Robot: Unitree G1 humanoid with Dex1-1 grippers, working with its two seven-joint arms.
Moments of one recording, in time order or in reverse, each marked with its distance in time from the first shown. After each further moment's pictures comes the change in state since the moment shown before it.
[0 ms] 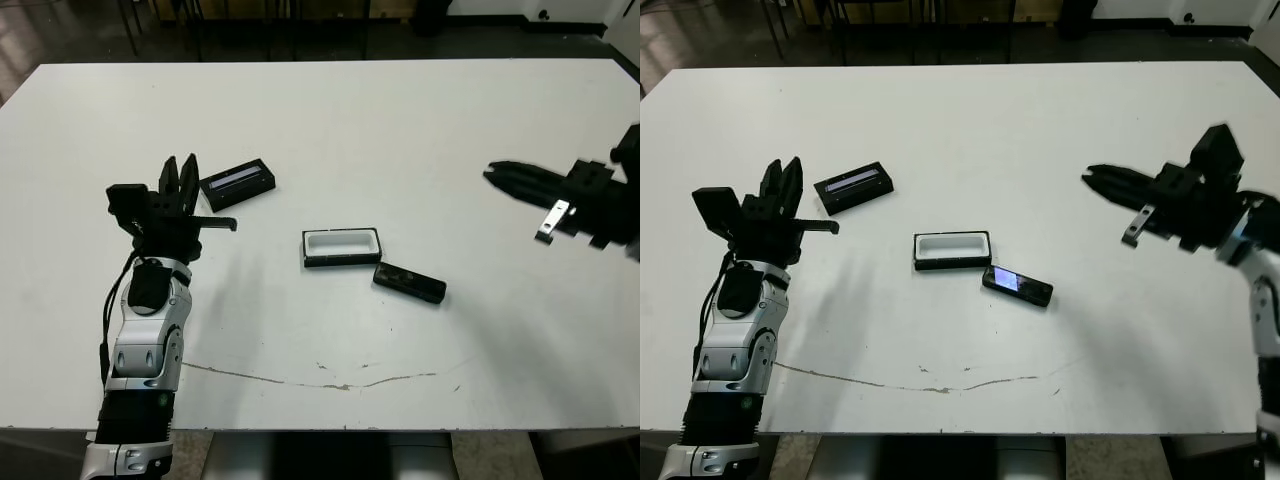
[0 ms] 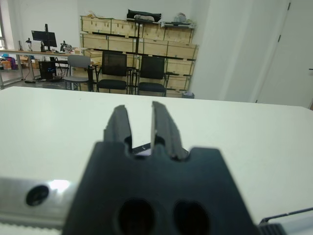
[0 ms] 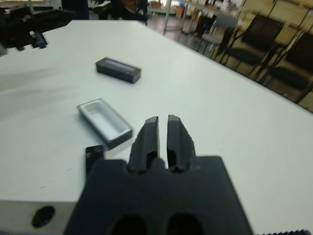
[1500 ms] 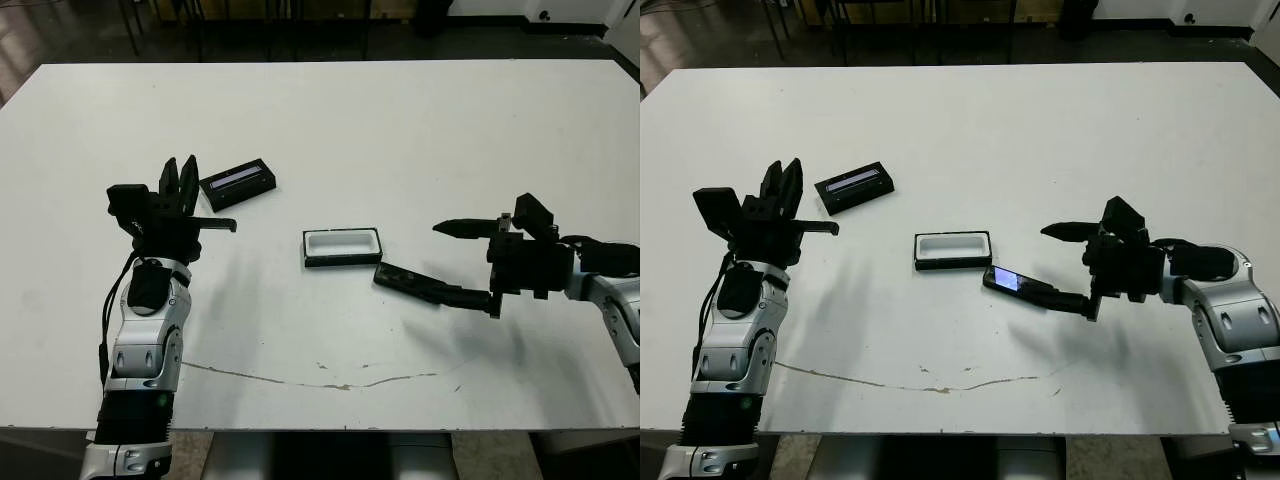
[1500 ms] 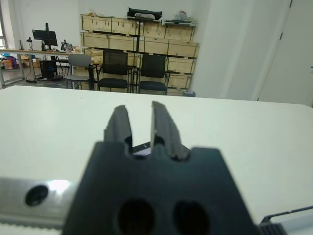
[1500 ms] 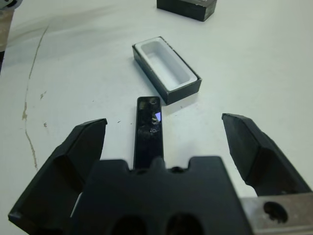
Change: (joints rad) left arm 0.002 0.001 0.001 -0.001 0.003 0.008 -0.001; right arm -0.058 -0.002 0.267 0.222 -0.093 -0.079 0.220
